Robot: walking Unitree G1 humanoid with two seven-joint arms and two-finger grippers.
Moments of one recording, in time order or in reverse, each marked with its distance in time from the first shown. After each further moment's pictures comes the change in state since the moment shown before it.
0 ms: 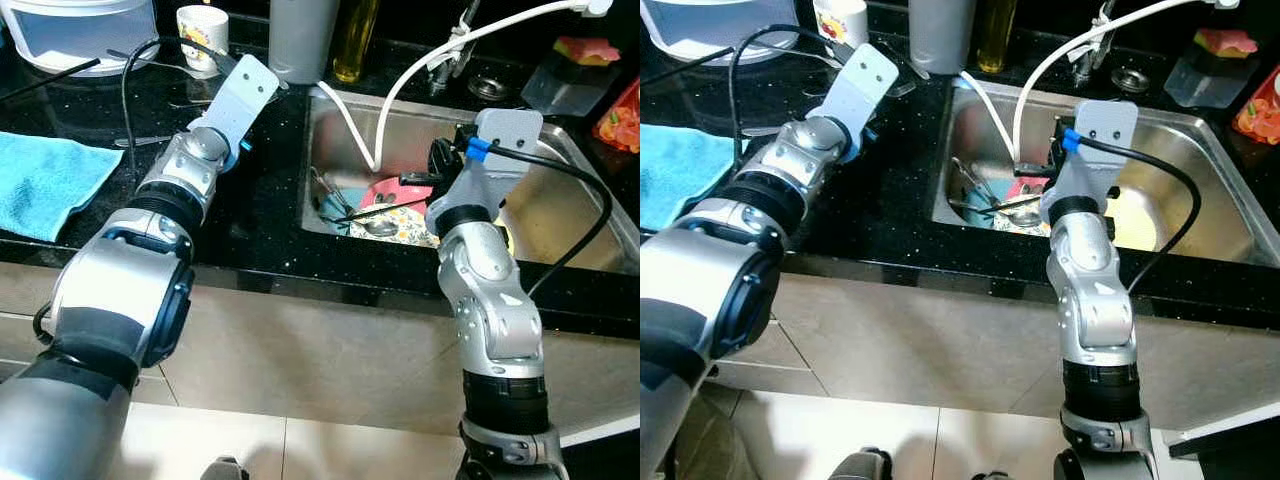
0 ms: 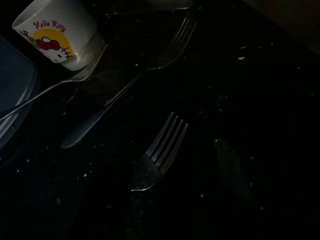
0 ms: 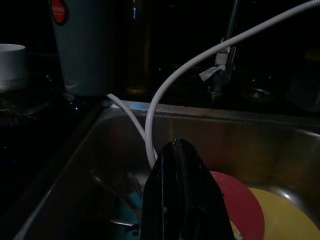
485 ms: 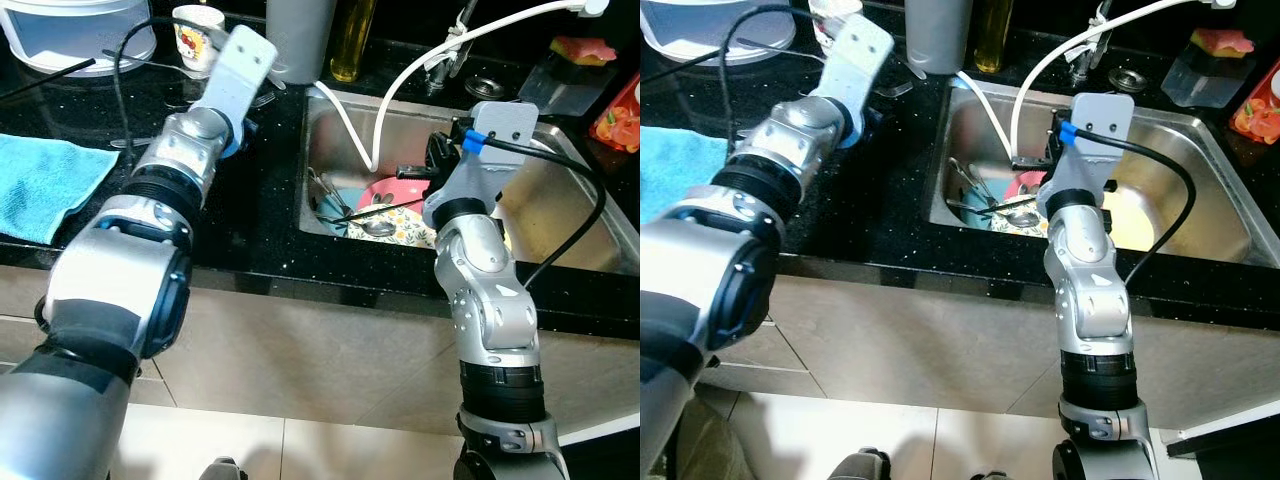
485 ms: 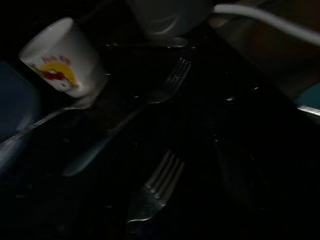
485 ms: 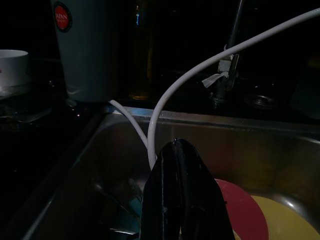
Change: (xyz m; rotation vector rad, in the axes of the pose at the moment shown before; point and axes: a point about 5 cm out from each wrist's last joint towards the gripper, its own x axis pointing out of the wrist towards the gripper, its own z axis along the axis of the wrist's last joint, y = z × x) left arm -0.002 0.005 0.021 0.004 -0.056 -0.010; right arm 0.007 0.004 0.002 0.004 -0.014 0.010
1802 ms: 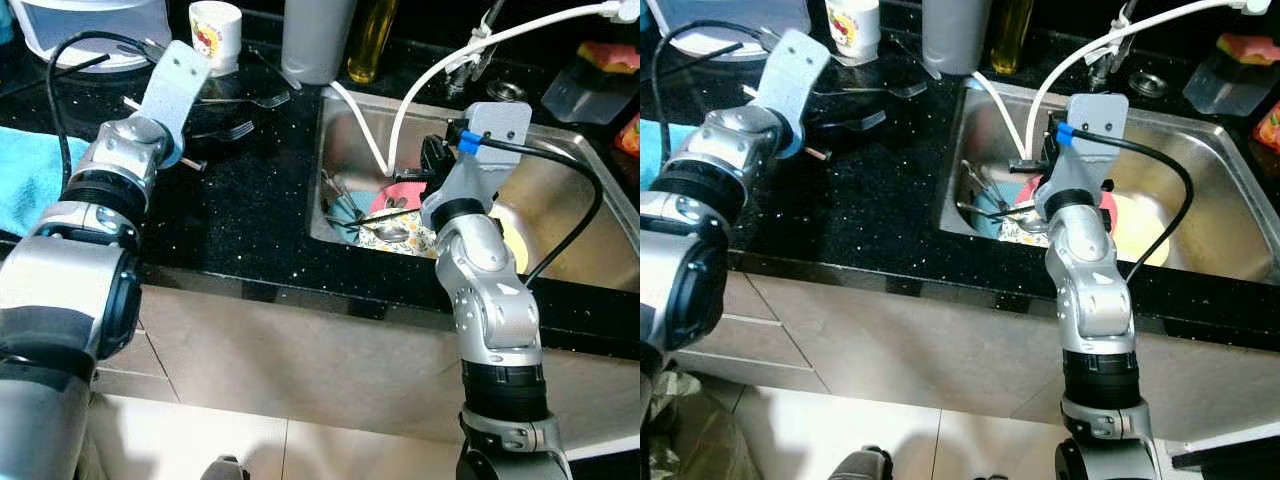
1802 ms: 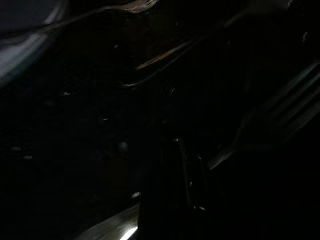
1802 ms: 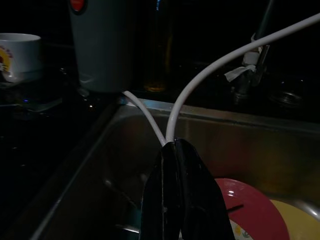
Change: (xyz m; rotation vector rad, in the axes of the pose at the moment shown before) left arm -0.014 0.050 -0.043 -0.238 0.151 0.023; right arm 0.002 -0.001 -0.003 -0.013 0.024 0.027
